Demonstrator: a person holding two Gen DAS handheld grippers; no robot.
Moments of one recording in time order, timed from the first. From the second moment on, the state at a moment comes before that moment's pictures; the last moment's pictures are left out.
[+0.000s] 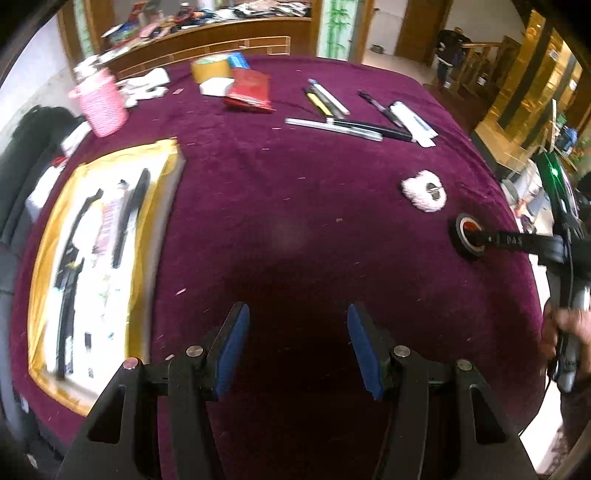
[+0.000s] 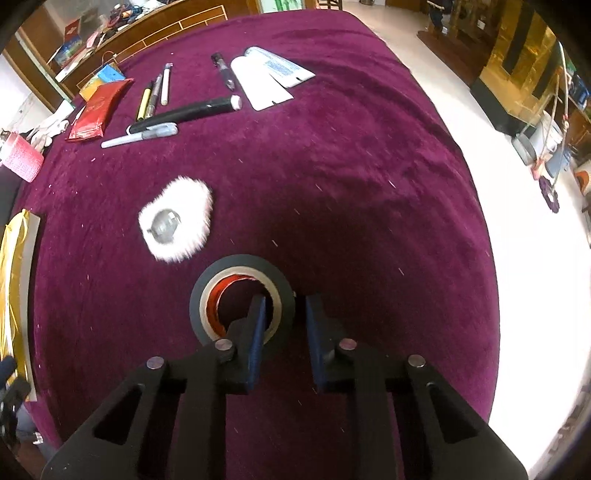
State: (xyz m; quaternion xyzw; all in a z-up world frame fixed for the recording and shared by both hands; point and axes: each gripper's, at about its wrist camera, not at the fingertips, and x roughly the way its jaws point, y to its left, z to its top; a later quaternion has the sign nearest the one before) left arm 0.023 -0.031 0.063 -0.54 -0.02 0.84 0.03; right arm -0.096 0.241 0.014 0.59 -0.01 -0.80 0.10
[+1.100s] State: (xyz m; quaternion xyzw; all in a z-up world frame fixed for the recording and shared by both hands) left arm -0.110 0.123 0.007 -0.50 0.12 0.84 0.20; right arm -0.038 0.290 0.014 0.57 -0.08 -0.81 0.09
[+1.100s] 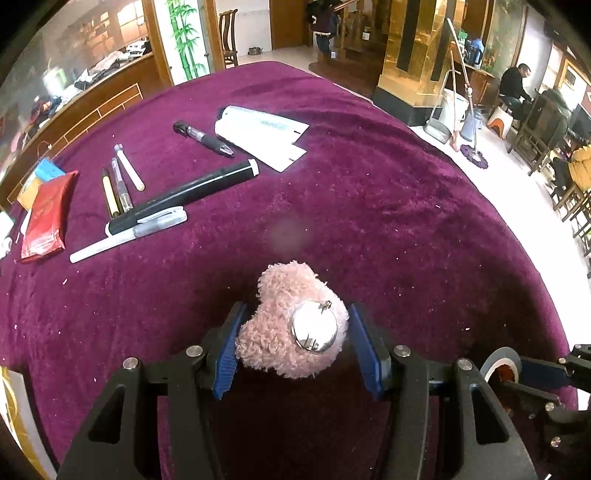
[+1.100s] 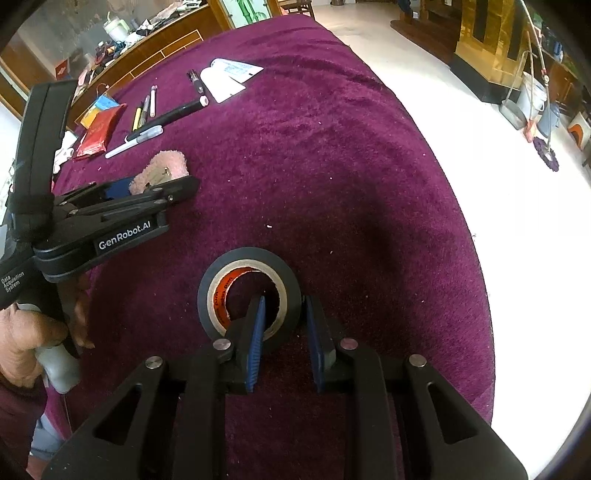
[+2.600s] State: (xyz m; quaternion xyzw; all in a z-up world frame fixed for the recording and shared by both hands) left arm -0.027 0.073 0.040 -0.51 0.01 0.84 0.20; right arm -0.039 0.277 0.015 0.56 -0.02 -0.82 0.07
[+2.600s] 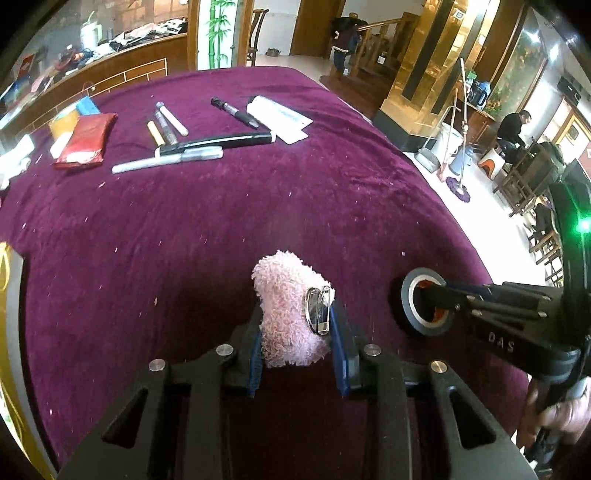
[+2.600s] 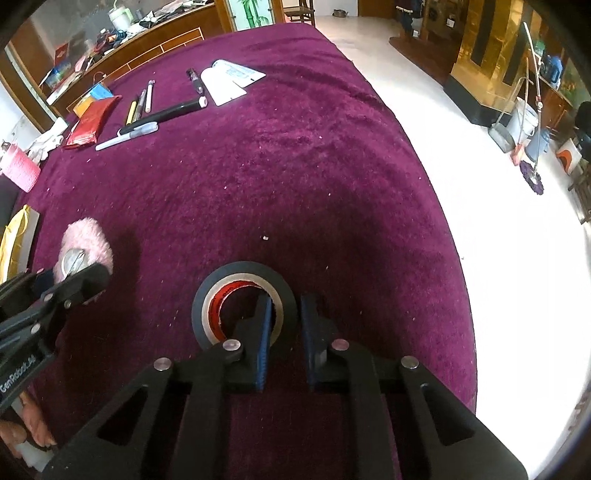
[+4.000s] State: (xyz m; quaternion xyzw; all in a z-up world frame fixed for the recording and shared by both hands) left arm 0.013 0.020 0.039 -0.51 -0.03 0.83 0.22; right arm -0.020 0.253 0.035 0.54 -0.02 -0.84 0.08
